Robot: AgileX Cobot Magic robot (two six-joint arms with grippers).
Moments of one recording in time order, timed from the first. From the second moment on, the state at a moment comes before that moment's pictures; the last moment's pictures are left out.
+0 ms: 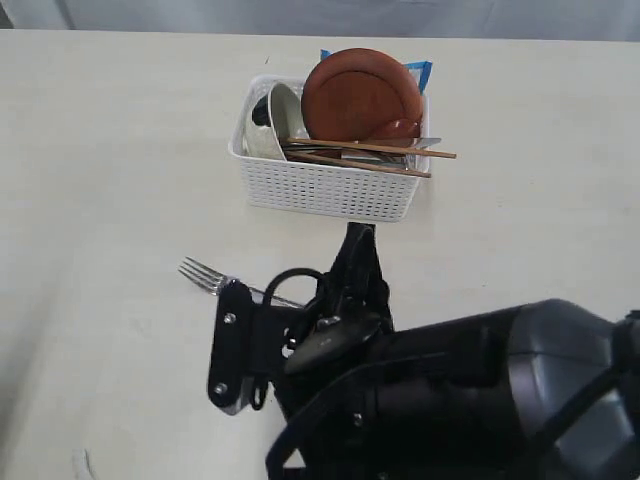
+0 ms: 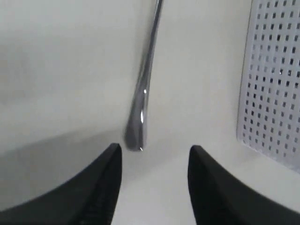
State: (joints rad) left arm -0.17 0.00 0.00 0.05 0.33 0.04; right arm 1.37 1.73 -0.84 -0.91 0.83 0.55
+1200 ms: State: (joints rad) left arm -0.17 0.00 0.00 0.05 0.33 0.04; right arm 0.96 2.07 -1.30 0.03 0.68 -0.23
